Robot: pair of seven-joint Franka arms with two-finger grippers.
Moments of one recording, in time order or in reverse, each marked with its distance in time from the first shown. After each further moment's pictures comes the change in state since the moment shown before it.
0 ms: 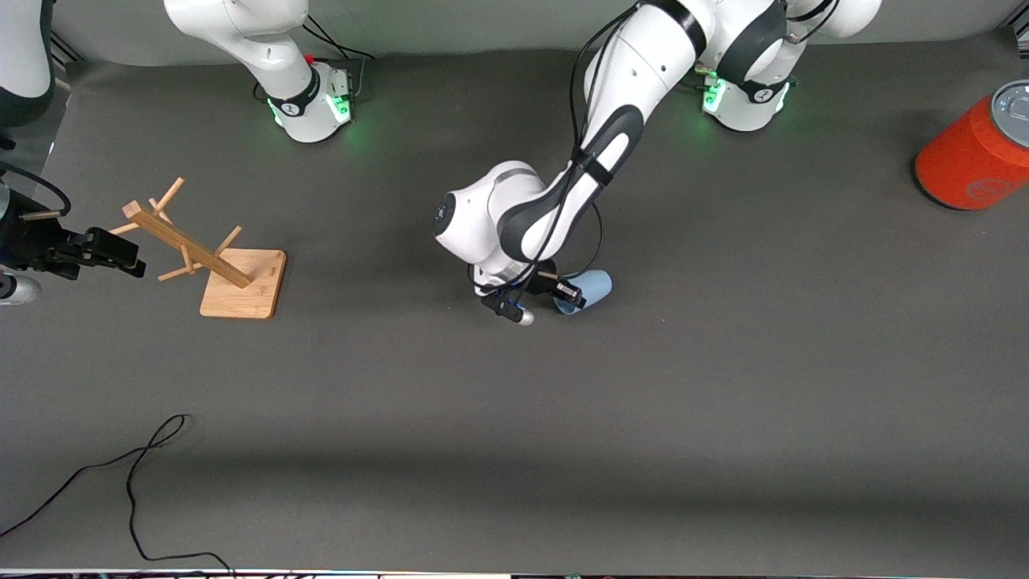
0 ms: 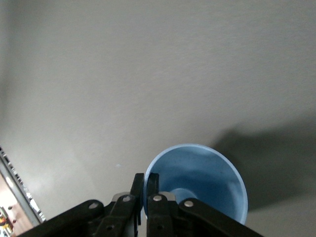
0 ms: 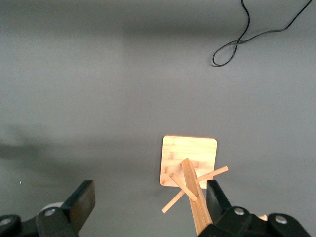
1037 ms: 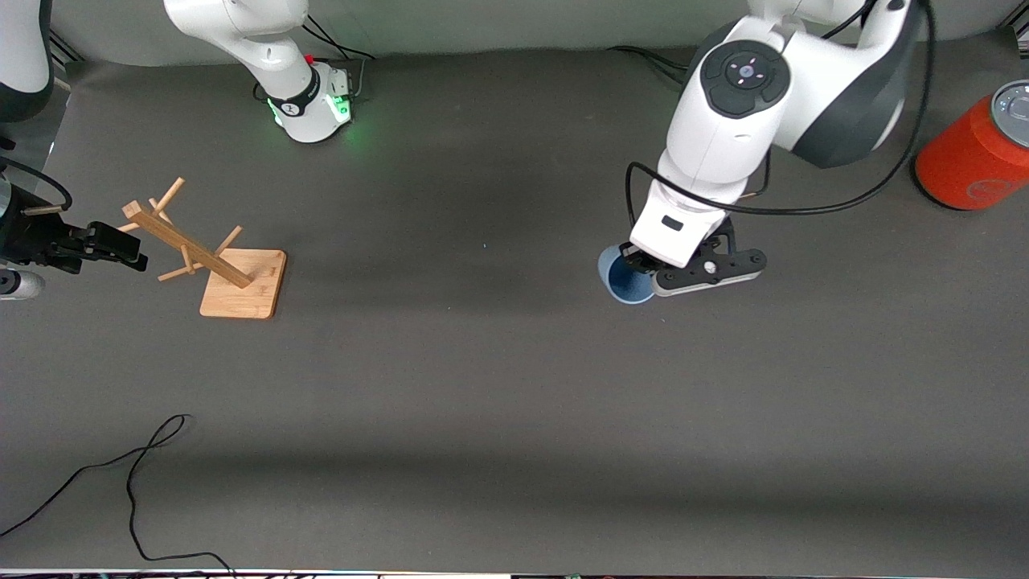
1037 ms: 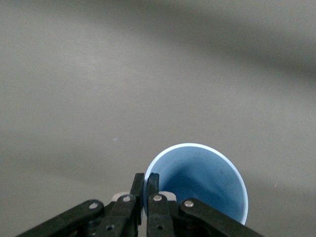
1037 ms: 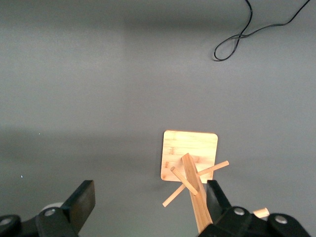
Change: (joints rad) left arm 0.360 -0.745 0.011 -0.584 -0.543 0.475 -0.373; right arm 0.000 -0.004 0.002 0.000 0.000 -0.020 0.000
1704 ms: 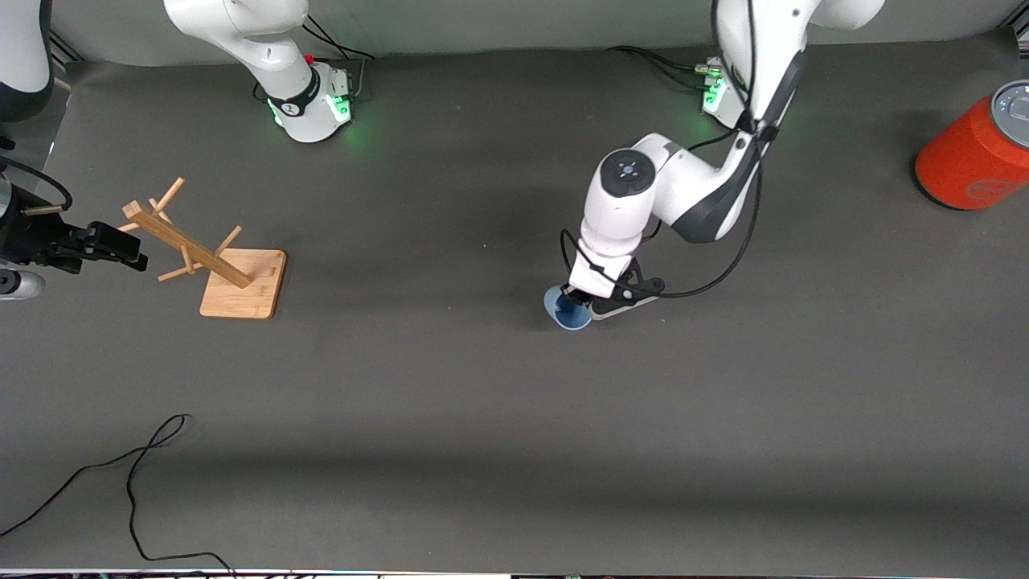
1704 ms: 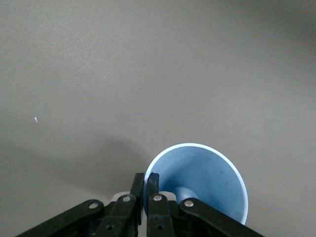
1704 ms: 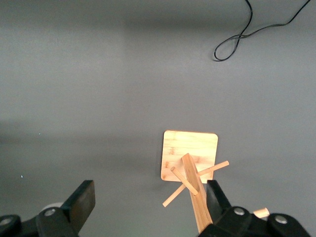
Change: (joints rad) left arm -0.088 0.244 -0.017 -0.219 0.170 0.482 -0.397; right arm 0.000 0.000 0.001 0.000 0.000 0.000 0.000
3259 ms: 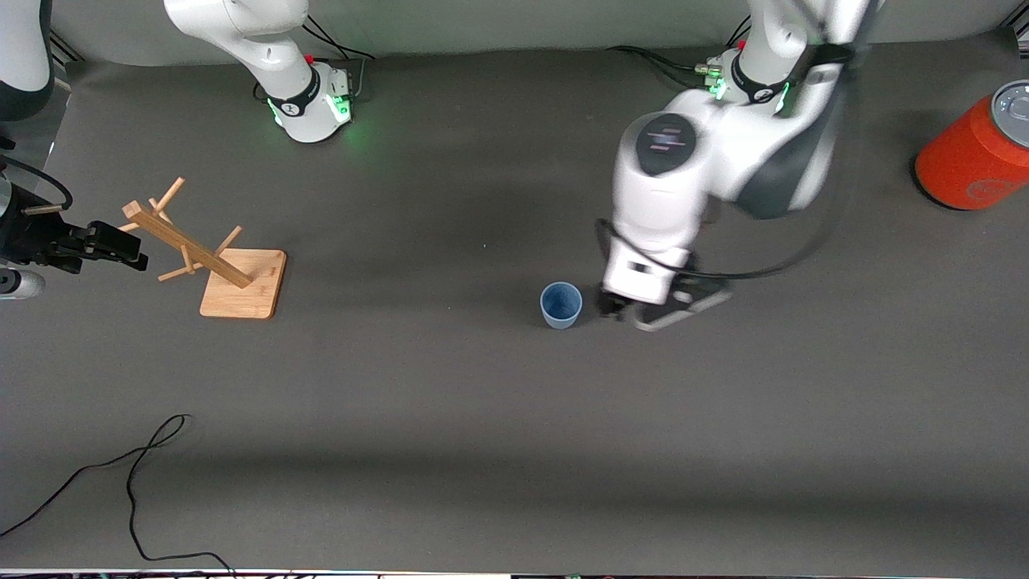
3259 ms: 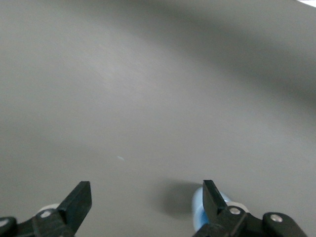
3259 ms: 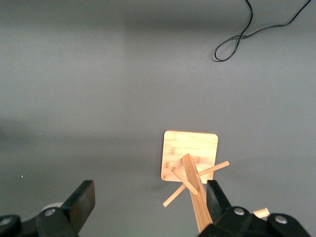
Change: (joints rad) left arm 0.159 -0.142 0.002 0.299 -0.058 -0.535 0.308; right arm 0.000 -0.001 0.001 0.000 0.000 0.000 0.000
